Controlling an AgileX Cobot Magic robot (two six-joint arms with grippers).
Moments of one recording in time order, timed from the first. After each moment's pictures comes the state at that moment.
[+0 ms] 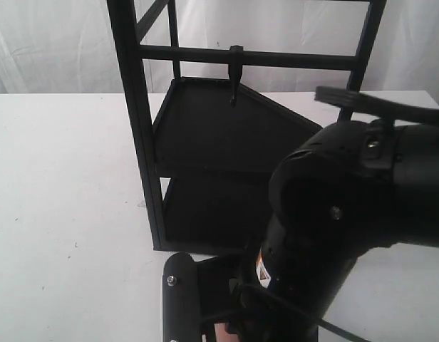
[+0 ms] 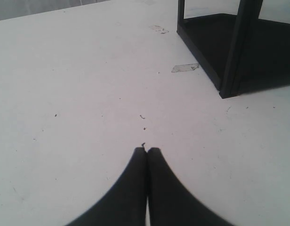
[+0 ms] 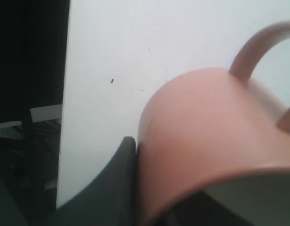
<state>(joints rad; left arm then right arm) -0.19 0.00 0.02 -0.12 0.40 0.16 0.99 1.48 -0.95 0.18 1.00 -0.78</state>
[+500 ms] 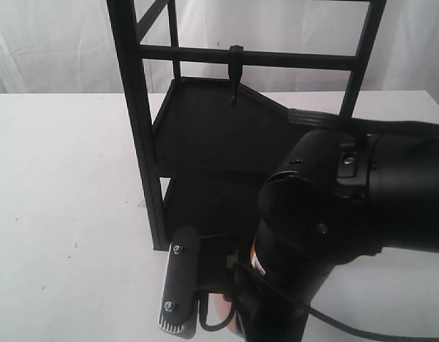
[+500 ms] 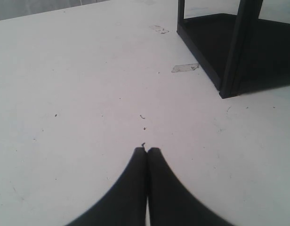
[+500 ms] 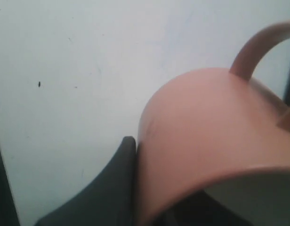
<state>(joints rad) -0.19 0.00 0.02 -0.12 0.40 0.16 1.00 1.52 -0.95 0.00 0.91 -0.50</state>
